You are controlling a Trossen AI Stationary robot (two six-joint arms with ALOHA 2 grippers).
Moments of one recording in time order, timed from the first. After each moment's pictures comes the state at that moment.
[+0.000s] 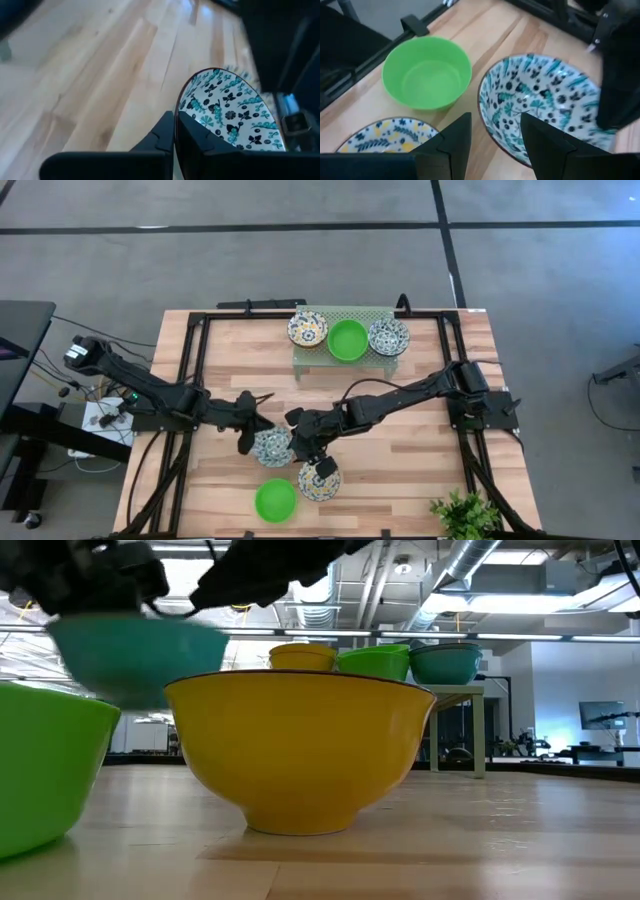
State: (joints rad) left arm -0.40 0.99 0.39 0.05 -0.29 -0.61; right arm 0.25 2.02 1.58 -0.26 -0.13 -0.32
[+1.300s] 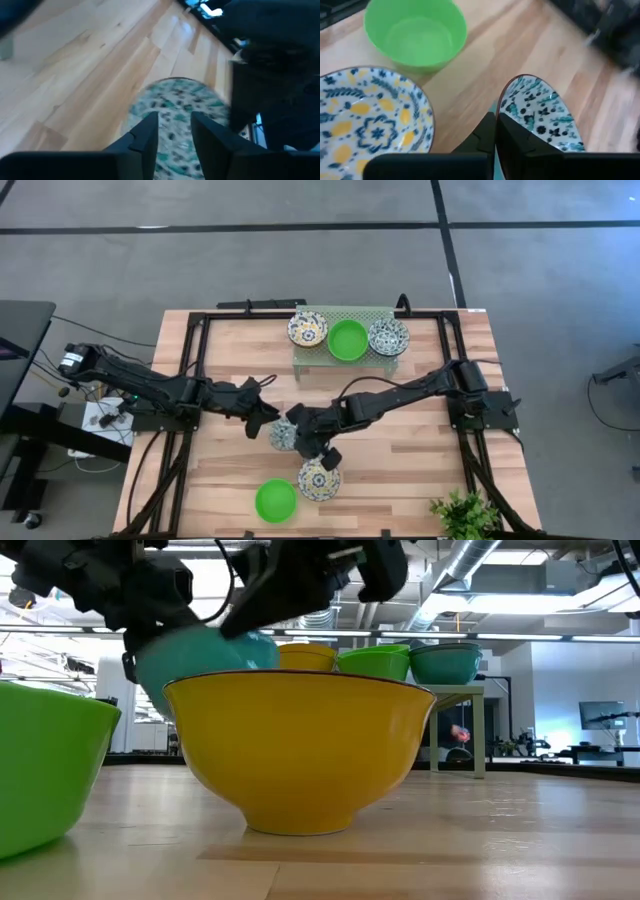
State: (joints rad) left arm -0.22 0.99 0.42 0.10 -0.14 -0.73; right arm 0.23 2.02 1.58 -0.35 -0.08 -0.53
